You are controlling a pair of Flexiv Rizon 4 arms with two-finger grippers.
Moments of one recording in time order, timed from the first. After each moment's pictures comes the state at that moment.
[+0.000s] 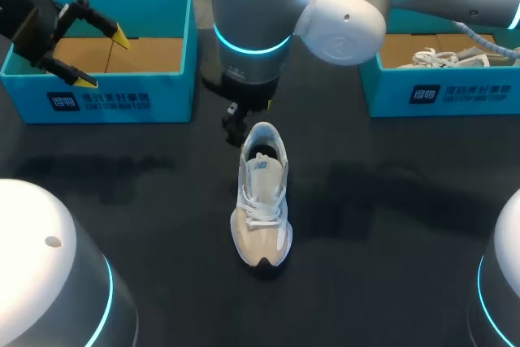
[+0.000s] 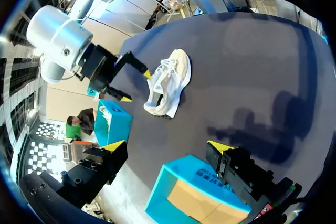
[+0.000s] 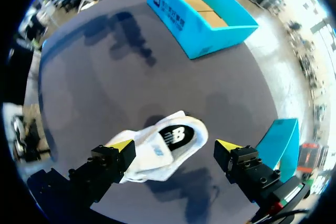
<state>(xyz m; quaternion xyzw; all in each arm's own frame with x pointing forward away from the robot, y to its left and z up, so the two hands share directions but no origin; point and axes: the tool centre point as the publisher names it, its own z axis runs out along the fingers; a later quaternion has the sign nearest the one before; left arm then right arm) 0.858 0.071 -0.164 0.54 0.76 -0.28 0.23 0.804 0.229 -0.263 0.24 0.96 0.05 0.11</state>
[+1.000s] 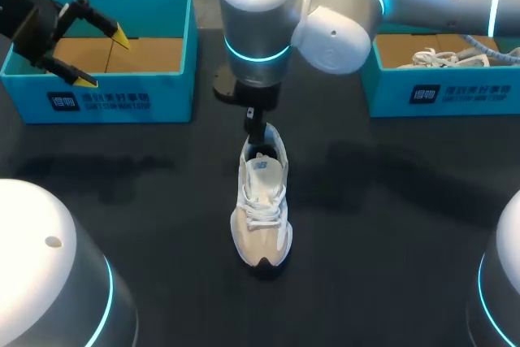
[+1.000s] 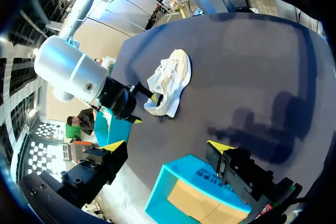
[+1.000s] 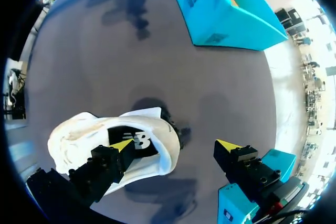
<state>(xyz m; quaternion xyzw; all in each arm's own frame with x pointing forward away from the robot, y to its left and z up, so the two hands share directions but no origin) 0.858 0.071 -0.164 0.54 0.76 -0.28 0.23 0.870 0.211 -0.332 0.11 0.99 0.01 0.12</state>
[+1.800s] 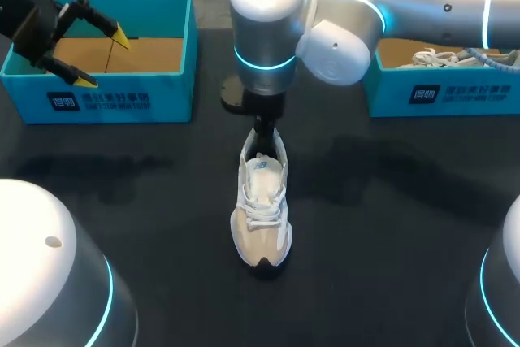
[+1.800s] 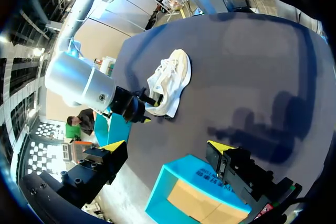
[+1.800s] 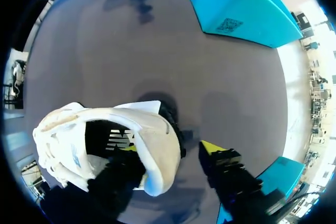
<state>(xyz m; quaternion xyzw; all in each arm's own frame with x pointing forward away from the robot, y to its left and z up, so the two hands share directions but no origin) 0.858 0.071 -0.164 0.54 0.76 -0.28 0.23 0.875 0.199 -0.371 0.09 0.99 0.00 0.09</state>
